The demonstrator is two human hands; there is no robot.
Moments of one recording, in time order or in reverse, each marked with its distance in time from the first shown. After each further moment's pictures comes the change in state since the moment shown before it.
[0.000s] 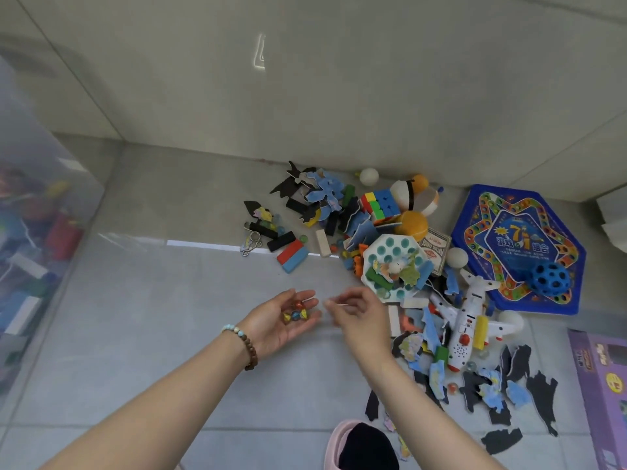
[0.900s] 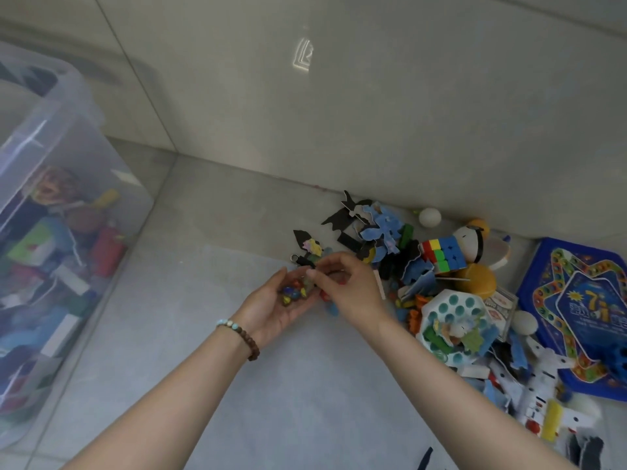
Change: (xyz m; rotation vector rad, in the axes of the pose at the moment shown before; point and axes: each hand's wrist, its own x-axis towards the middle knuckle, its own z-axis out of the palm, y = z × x) left_hand 0.004 0.097 -0.032 -0.203 -0.013 0.232; right_hand 0.081 -0.073 0.100 -0.220 -0.326 -0.205
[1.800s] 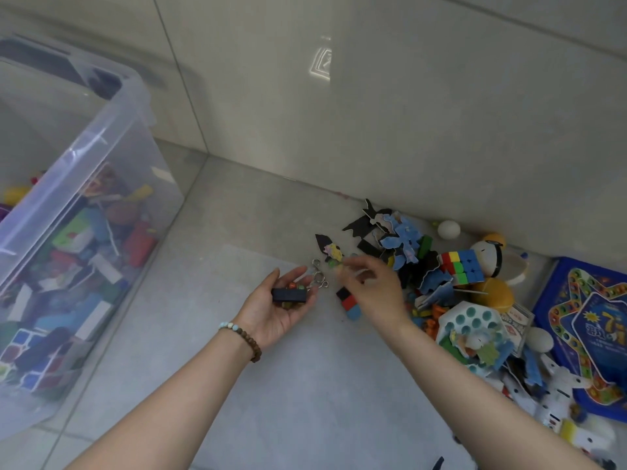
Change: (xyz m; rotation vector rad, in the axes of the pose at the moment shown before) left_hand -0.021 0.016 -0.016 -0.192 0.088 0.029; right_hand 0.001 -0.006 0.002 -0.129 0.069 0.018
